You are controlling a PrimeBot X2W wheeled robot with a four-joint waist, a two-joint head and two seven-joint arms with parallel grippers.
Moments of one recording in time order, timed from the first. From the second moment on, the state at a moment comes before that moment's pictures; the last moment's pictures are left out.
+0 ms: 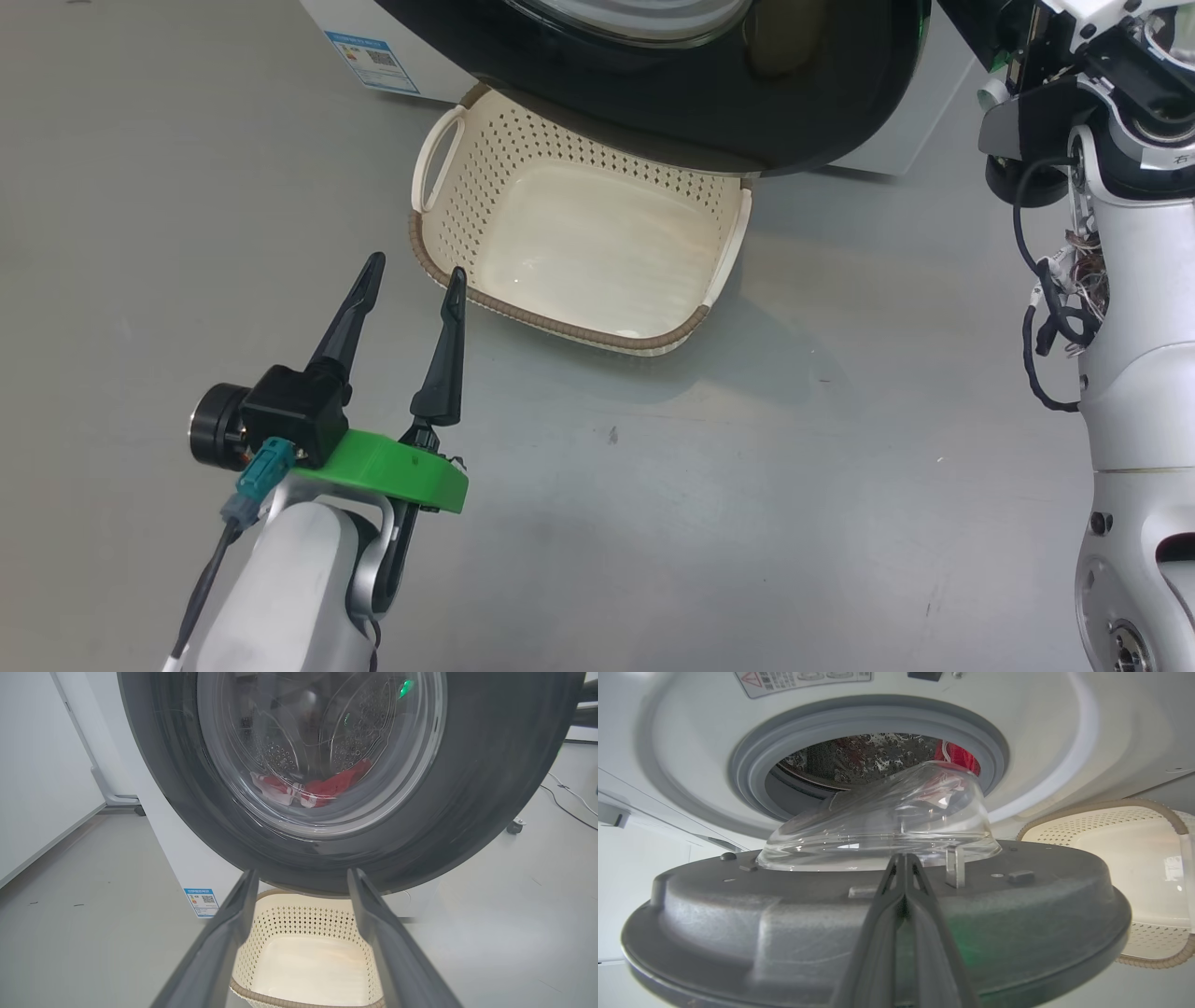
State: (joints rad) left arm -0.34 0.03 -0.33 0.20 -0.35 0.00 -0.25; right arm -0.93 -0.09 0.02 0.46 1.41 -0.12 0.58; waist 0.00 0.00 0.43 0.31
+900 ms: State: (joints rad) left arm -0.34 0.03 -0.34 0.25 -0.35 0.01 -0.25; right arm -0.84 -0.08 0.05 0.59 1.54 -0.13 0.77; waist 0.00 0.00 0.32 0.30
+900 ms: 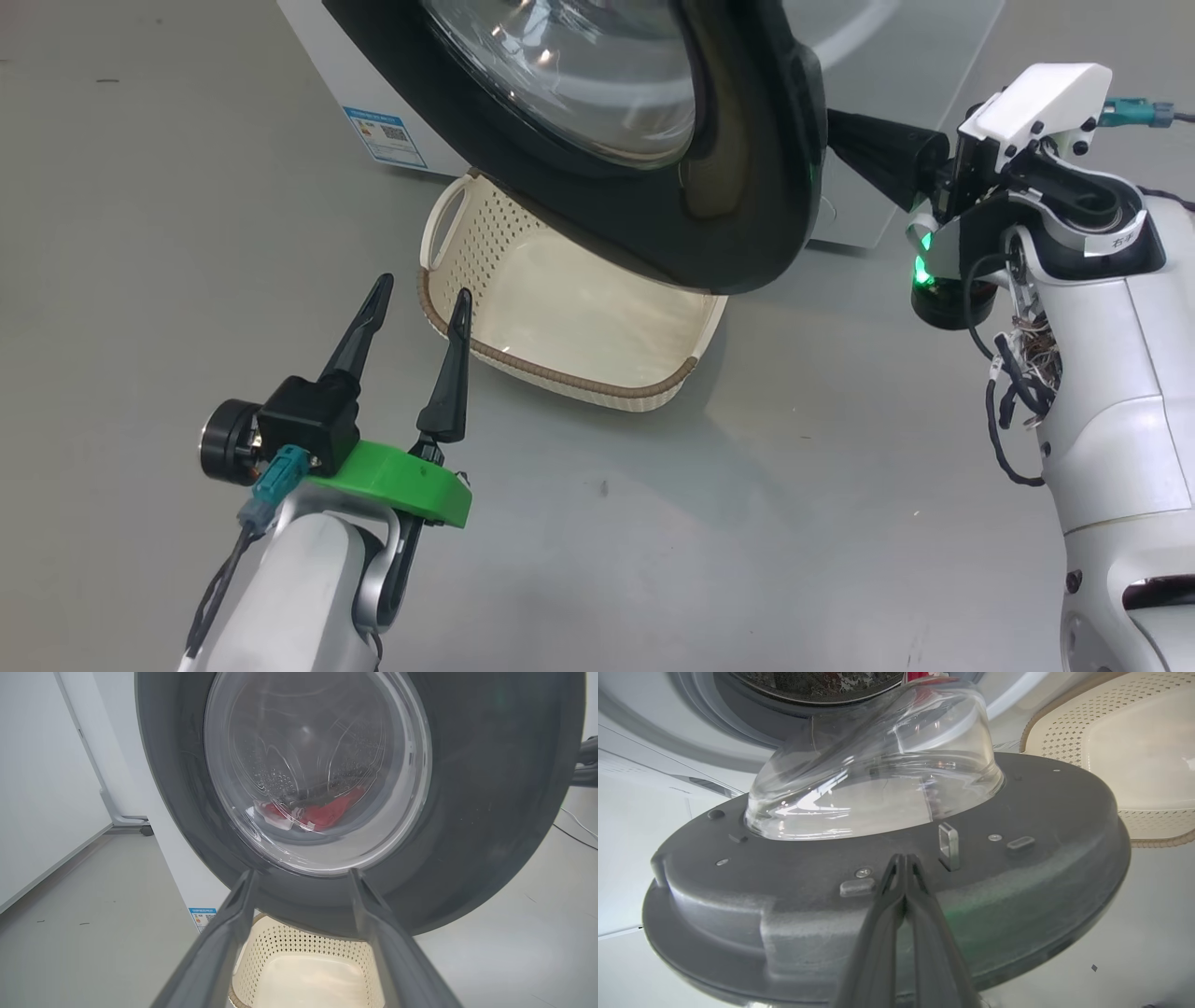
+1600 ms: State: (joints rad) left arm -0.29 0.03 -0.36 0.25 -0.34 0.01 -0.25; right arm -0.76 -0.07 0.18 0.59 1.70 -0.13 0.80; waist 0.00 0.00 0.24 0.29
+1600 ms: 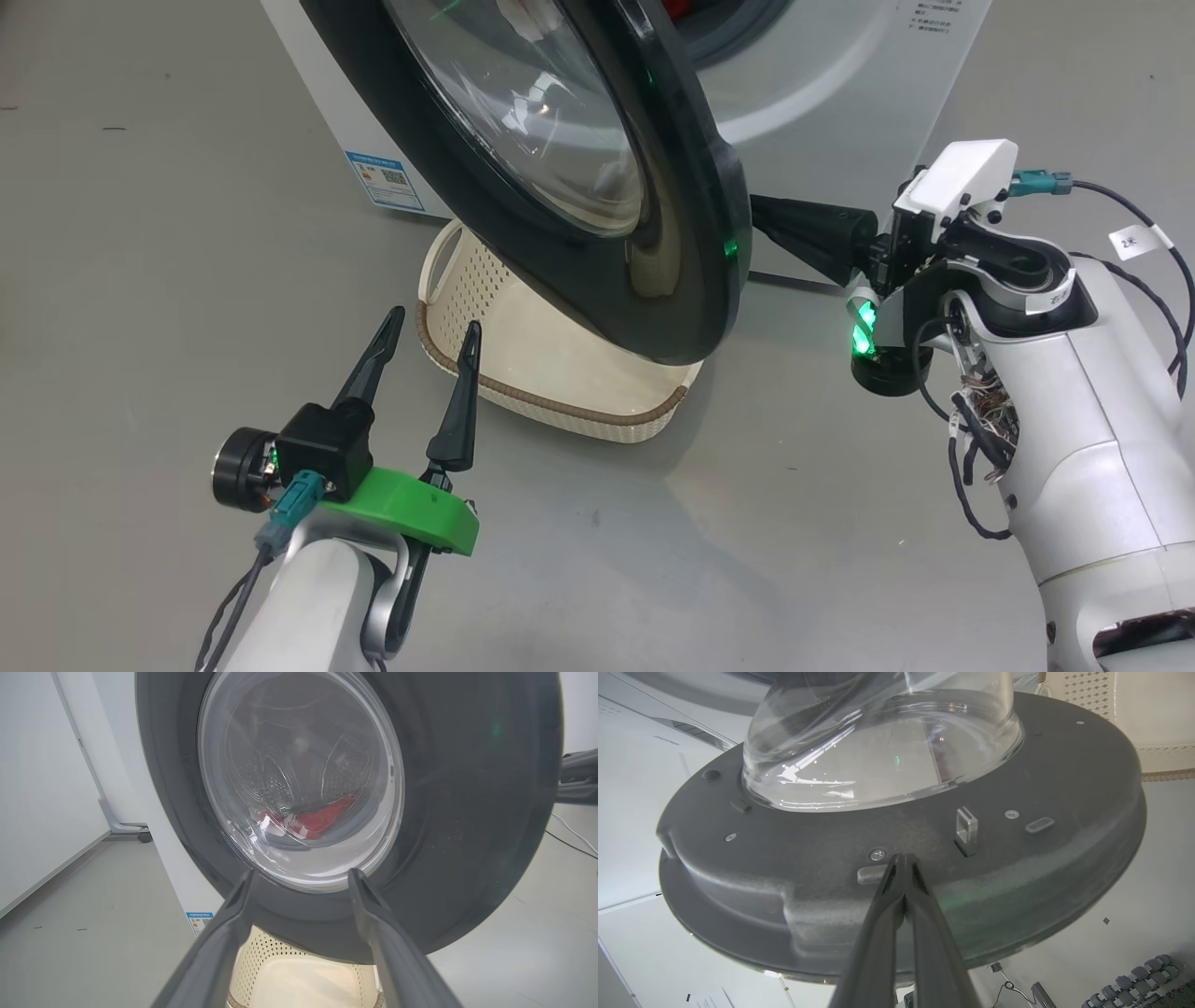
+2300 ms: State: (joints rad) left arm -0.28 0.03 -0.37 0.25 -0.33 0.01 -0.25; right arm -0.71 -0.07 0.45 0.53 1.90 -0.13 0.80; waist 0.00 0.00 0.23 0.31
